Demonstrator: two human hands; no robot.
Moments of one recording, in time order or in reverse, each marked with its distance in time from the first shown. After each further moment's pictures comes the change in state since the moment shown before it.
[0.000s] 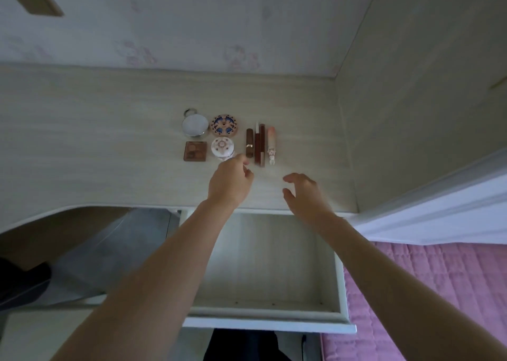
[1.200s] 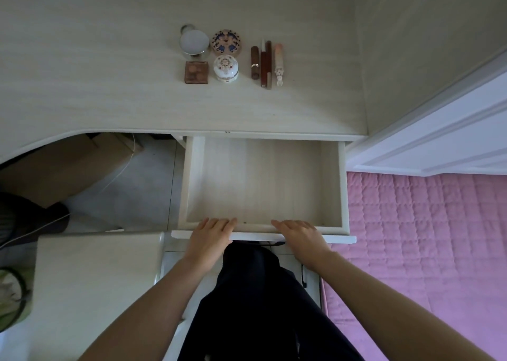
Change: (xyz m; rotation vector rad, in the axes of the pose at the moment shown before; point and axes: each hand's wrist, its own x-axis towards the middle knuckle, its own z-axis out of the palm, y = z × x) left_hand -0.236 -0.172 0.084 0.596 -0.391 0.384; right_hand -0.197 0.069 0.131 -0.438 -0.473 -0.236
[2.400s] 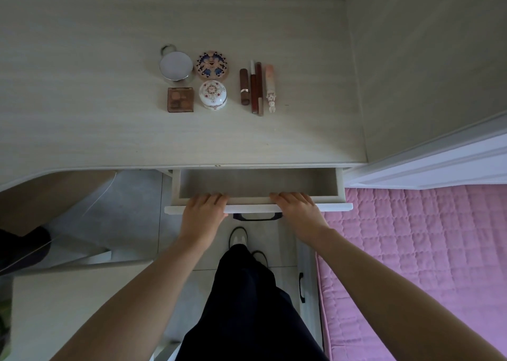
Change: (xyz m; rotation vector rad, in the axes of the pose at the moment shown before) left_hand 0.114 -0.046 -0.052 0.012 0.269 -0.077; right_hand 0.093 0.042 -0.067 -0.045 0.212 0.044
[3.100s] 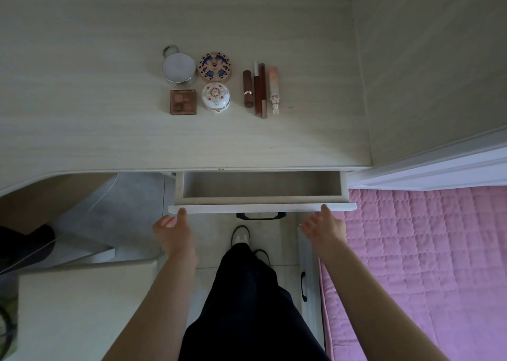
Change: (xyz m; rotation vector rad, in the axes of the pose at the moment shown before) left_hand -0.019 -0.014 -0.020 -1.568 0.405 -1.585; right_hand -0.018 0.003 -0.006 1.794 0.385 1.393
